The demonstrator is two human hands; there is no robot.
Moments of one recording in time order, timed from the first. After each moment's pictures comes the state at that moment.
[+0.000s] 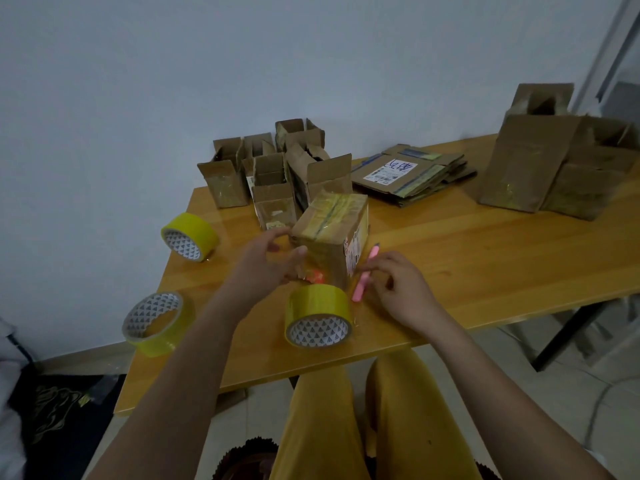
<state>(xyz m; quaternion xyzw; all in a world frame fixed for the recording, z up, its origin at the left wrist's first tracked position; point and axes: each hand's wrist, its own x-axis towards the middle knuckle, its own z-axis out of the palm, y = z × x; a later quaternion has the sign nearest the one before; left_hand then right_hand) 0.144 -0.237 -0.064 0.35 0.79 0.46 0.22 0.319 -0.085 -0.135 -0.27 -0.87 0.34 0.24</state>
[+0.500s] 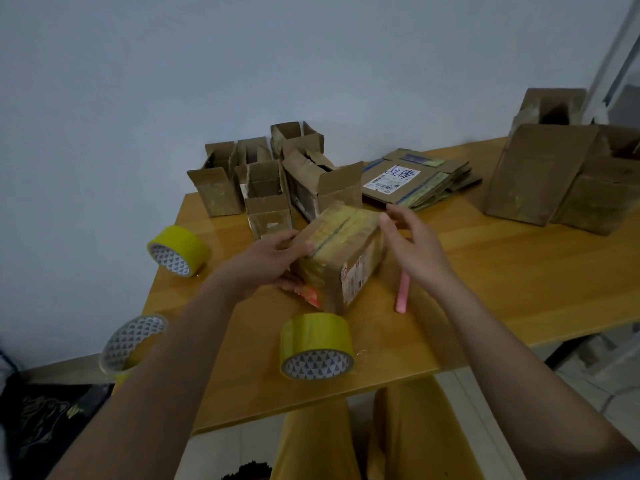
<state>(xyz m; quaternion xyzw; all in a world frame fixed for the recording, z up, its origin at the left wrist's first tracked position) 0.114 -0.194 -0.043 0.34 0.76 0.40 0.38 0.284 -0.029 -0.087 -0.33 -0.79 0.41 0.32</state>
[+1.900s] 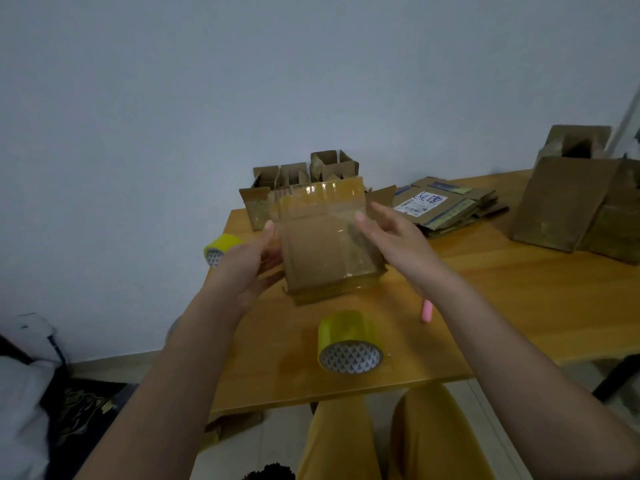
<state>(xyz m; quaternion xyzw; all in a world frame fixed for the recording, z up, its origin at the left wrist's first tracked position) 0.113 -0.266 -0.017 0.12 0.64 0.70 0.29 0.265 -0.101 -0.019 -0.24 -0.75 0.55 0.27</state>
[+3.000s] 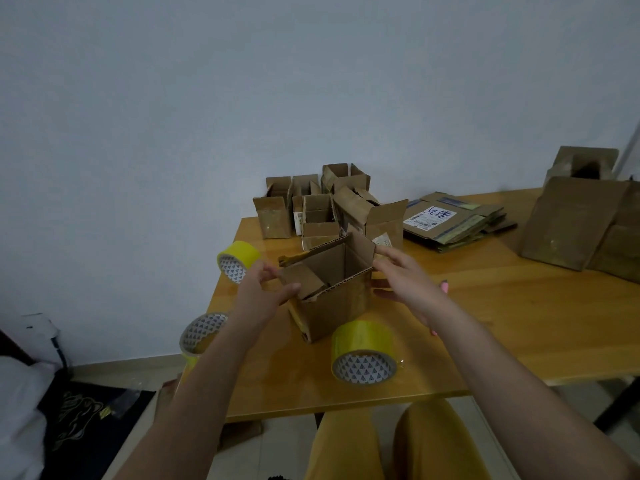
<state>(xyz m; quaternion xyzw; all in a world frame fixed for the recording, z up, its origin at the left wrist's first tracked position) 0.100 -0.284 -0.068 0.24 0.79 0.55 0.11 0.246 -0.094 -0.064 -0.29 -0.72 0.60 0.19</state>
